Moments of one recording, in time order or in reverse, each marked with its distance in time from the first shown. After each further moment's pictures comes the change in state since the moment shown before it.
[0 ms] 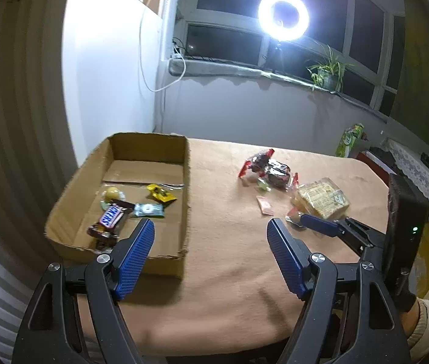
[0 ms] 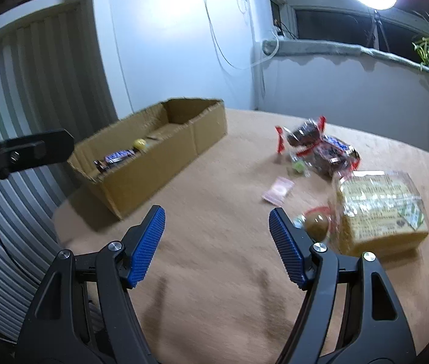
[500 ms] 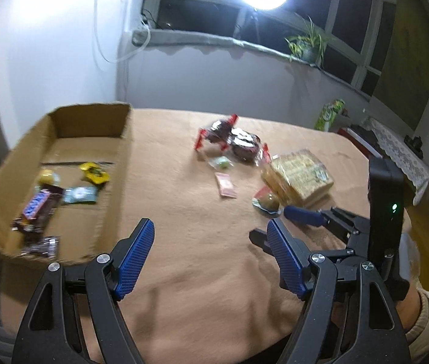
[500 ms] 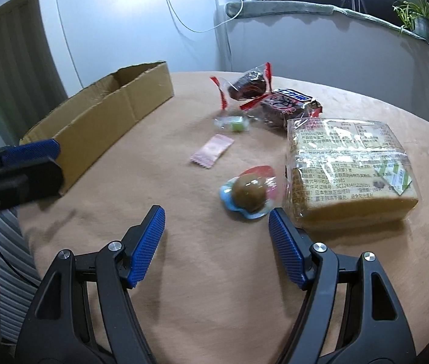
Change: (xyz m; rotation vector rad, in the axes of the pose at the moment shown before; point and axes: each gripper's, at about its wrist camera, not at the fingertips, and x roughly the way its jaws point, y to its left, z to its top) left arm 0.062 -0.043 -0.008 0.030 0.129 -0.120; right arm 0.019 -0.061 -0.008 0.080 0.141 -0.090
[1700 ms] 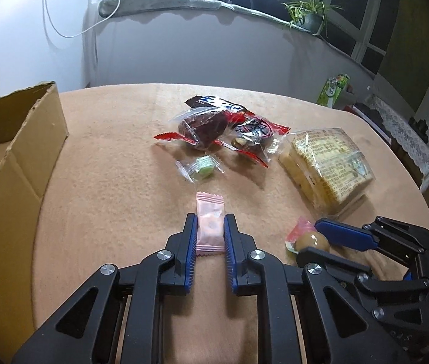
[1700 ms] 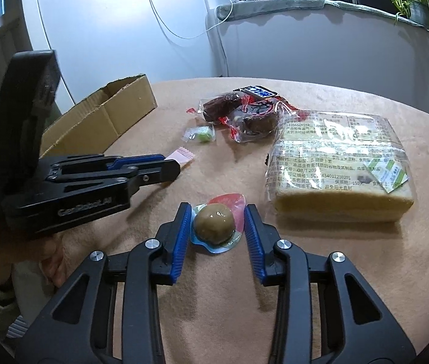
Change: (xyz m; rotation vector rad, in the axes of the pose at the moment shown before) left arm 0.102 -0.012 0.023 0.030 0.099 -0.035; right arm -0.002 -0.038 0.003 0.029 -0.025 0.065
